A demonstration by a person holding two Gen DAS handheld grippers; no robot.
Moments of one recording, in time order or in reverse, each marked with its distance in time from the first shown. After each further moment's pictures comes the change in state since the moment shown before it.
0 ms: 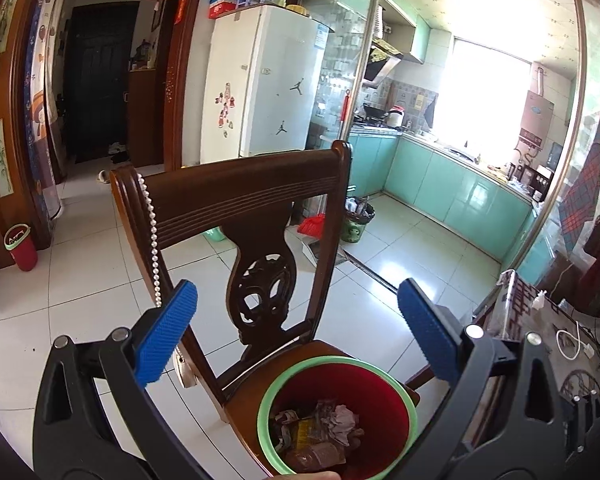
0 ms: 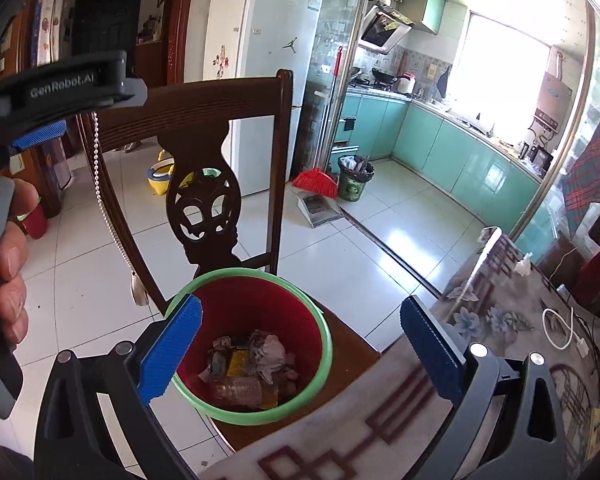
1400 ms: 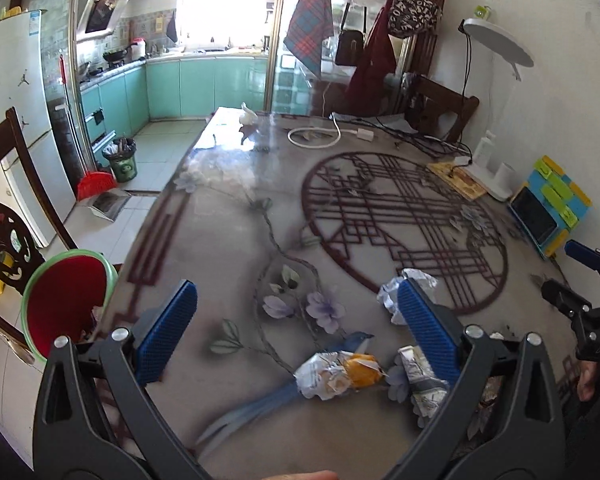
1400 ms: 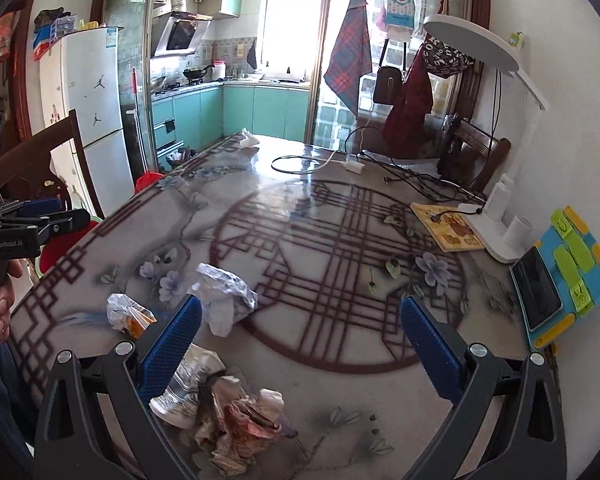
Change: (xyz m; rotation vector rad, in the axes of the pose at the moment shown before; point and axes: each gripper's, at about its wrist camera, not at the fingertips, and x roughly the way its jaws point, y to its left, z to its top) left arm -0.157 -0.278 -0.225 0.542 0.325 -0.684; right arm -0.266 -0.240 -0.307 0.437 0.032 -0.400
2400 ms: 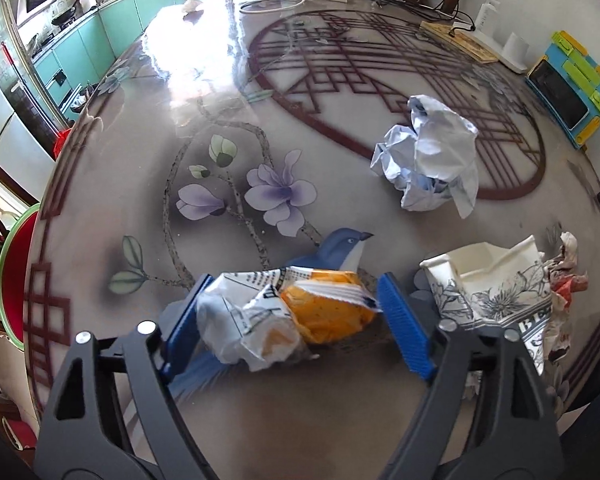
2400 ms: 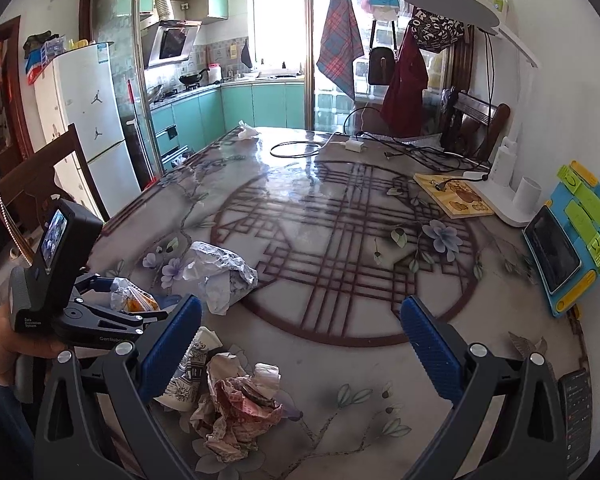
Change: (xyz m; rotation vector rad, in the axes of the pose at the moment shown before) left arm 0.102 -0.043 -0.057 0.154 0.373 0.021; right arm 0.004 -0.016 -0.019 0.073 0.012 0.054
